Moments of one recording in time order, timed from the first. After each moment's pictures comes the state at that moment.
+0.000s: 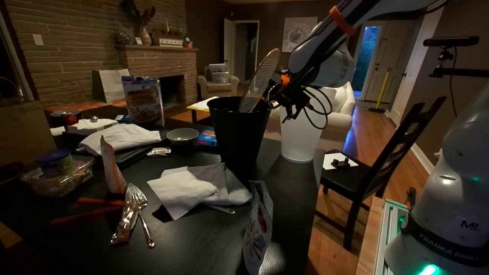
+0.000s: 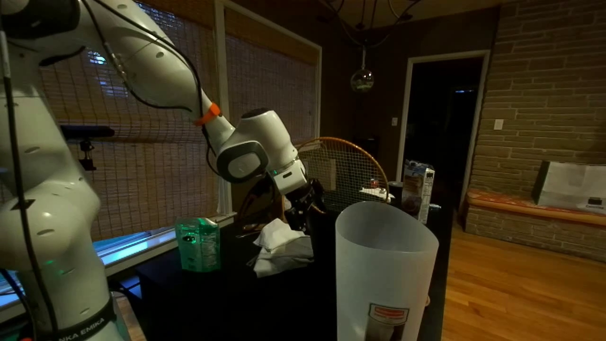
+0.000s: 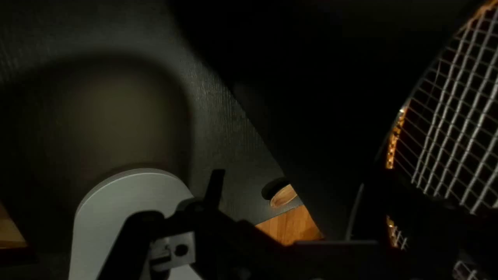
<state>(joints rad) -0.30 -0.19 -0.02 -2.65 0.22 3.00 0.89</state>
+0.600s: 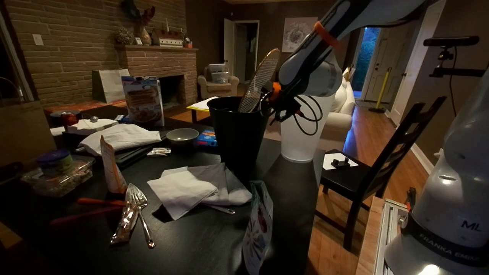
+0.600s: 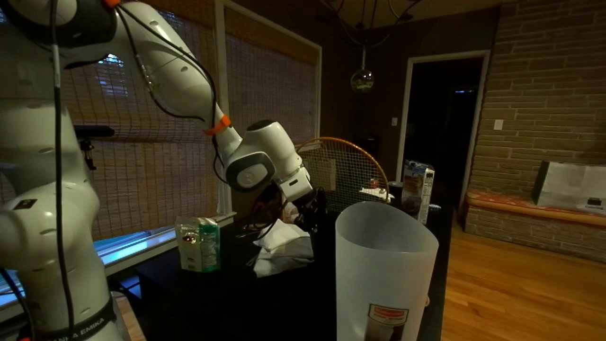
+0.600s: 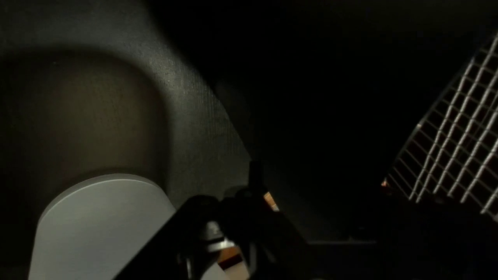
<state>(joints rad) -0.28 -0.07 -0.01 -2.60 0.23 3.11 0.89</state>
